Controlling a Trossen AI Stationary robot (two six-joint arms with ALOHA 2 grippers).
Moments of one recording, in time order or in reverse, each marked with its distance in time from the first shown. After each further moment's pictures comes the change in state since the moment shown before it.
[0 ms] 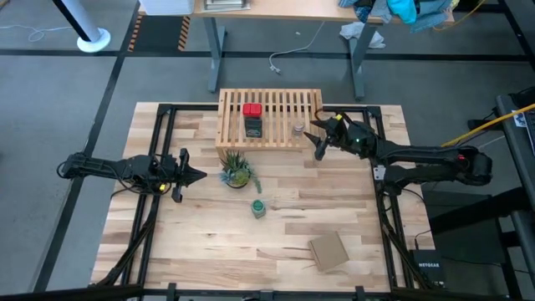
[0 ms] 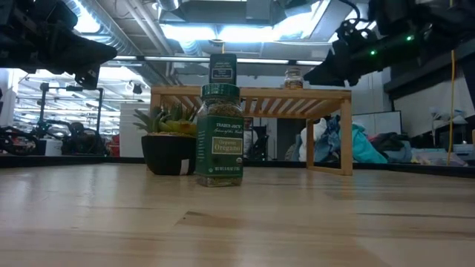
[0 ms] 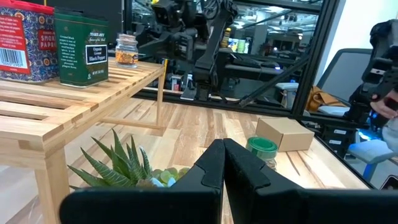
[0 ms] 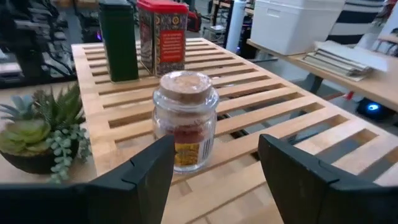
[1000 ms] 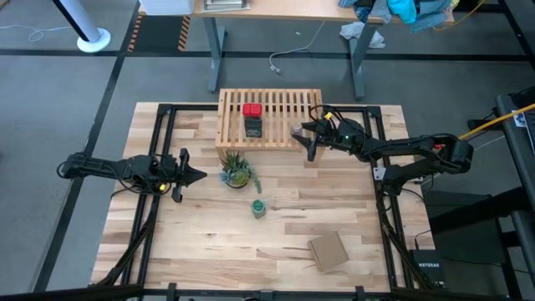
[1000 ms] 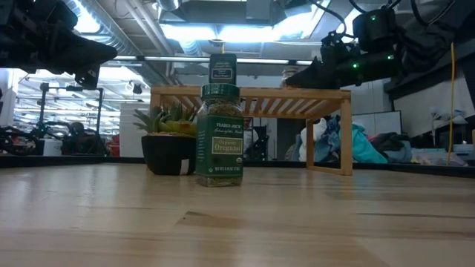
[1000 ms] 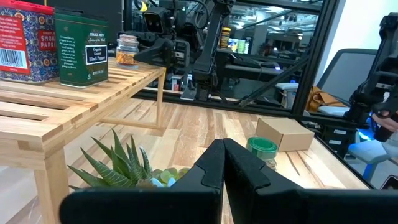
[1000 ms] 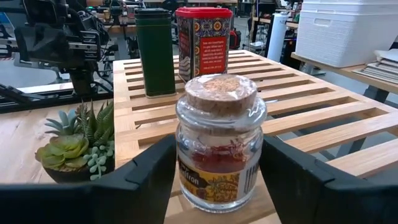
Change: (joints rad) left arm 0.000 0.000 0.000 0.000 0.000 0.000; right arm -0.044 0.269 0.004 0.331 -0.206 0.028
